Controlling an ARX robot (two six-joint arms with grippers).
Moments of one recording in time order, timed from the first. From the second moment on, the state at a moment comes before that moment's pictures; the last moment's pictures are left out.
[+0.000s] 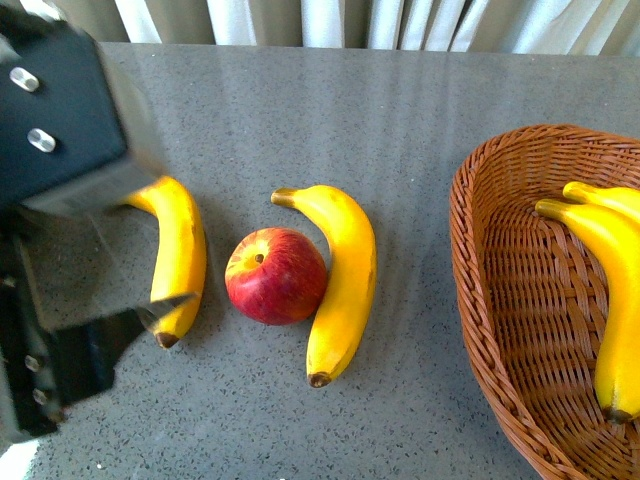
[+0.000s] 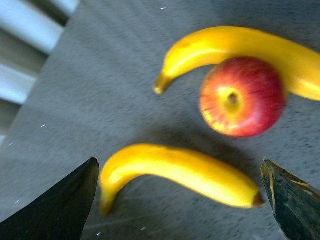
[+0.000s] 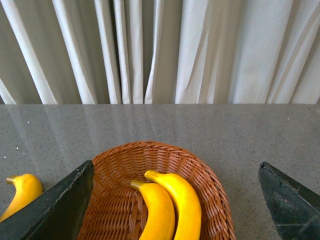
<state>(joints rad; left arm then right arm) -0.32 1.51 0.48 0.34 0.39 0.91 0.00 0.00 0.02 0.00 0.00 0.00</state>
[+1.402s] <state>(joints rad) -0.50 1.95 0.77 0.31 0.31 0.94 0.00 0.00 0.02 0.00 0.00 0.00</state>
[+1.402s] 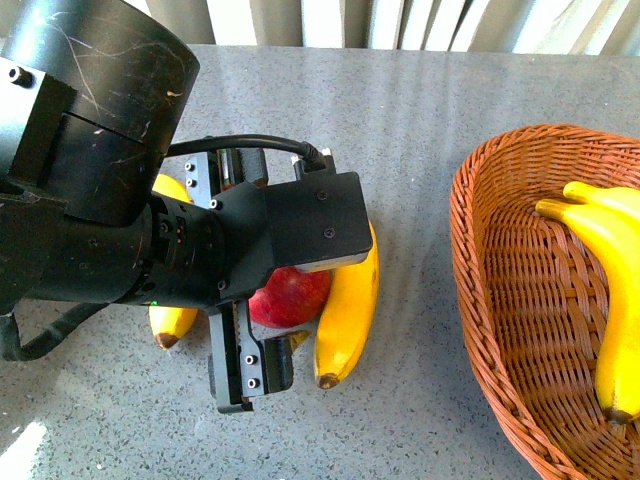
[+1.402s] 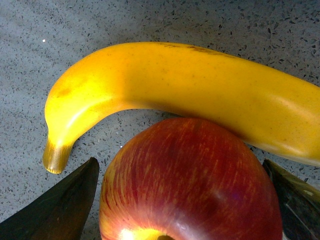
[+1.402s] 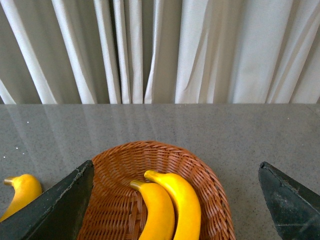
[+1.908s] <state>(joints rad) -0.50 1.94 0.76 0.32 0.31 0.94 0.00 0.00 0.02 0.00 0.00 0.00</state>
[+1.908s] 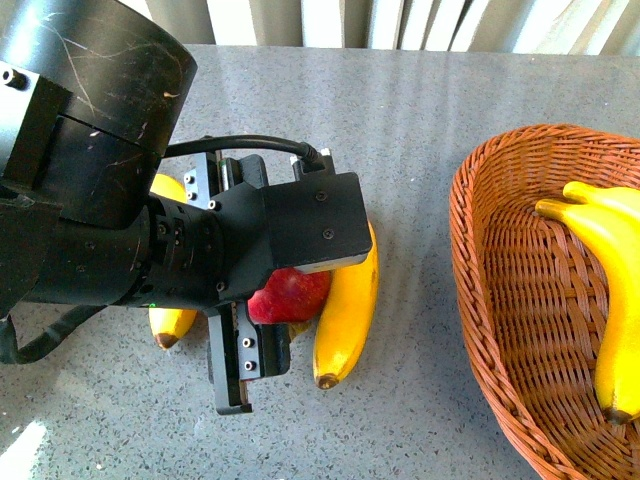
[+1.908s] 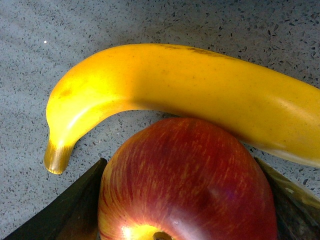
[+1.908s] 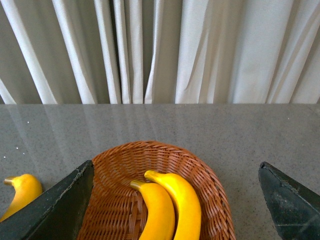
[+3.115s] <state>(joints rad) 0.46 1.61 0.54 0.32 0.59 1.01 0.00 0.00 0.02 0.00 0.00 0.00</state>
